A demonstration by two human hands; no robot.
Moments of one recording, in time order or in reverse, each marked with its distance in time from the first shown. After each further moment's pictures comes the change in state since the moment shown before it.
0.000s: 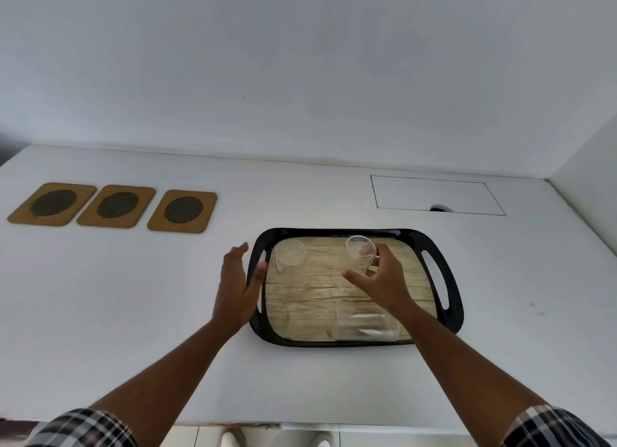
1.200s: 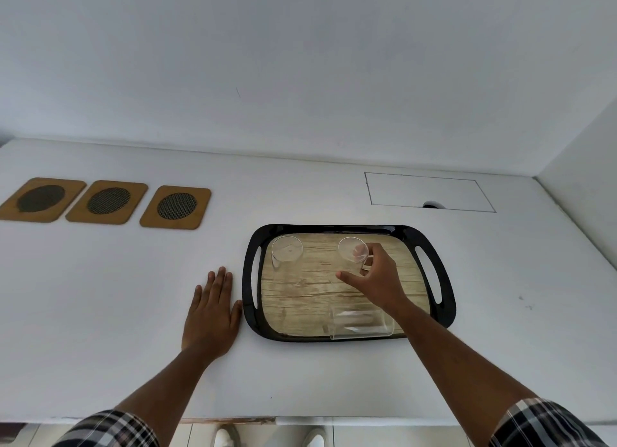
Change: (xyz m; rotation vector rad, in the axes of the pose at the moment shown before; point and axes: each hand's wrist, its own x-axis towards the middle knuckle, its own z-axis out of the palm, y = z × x) left_hand -0.039 -0.063 -0.020 0.736 -0.267 0.034; right_hand -0.004 0.005 0.002 -0.037 -0.029 0.018
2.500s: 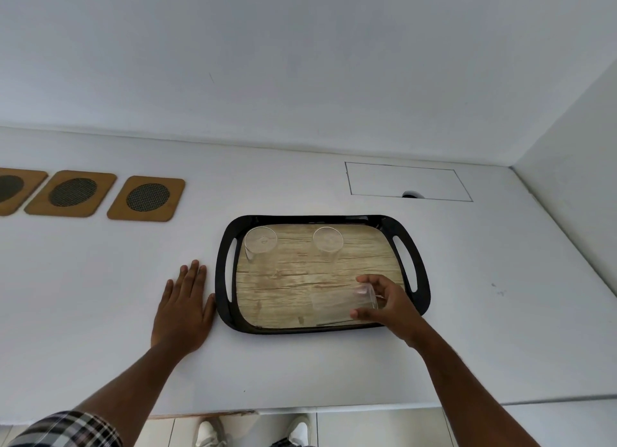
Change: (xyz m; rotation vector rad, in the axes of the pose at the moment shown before) left_hand 0.000 0.005 -0.004 0.002 0.011 0.003; right_hand -0.062 0.060 -0.066 0.242 -0.294 0.175
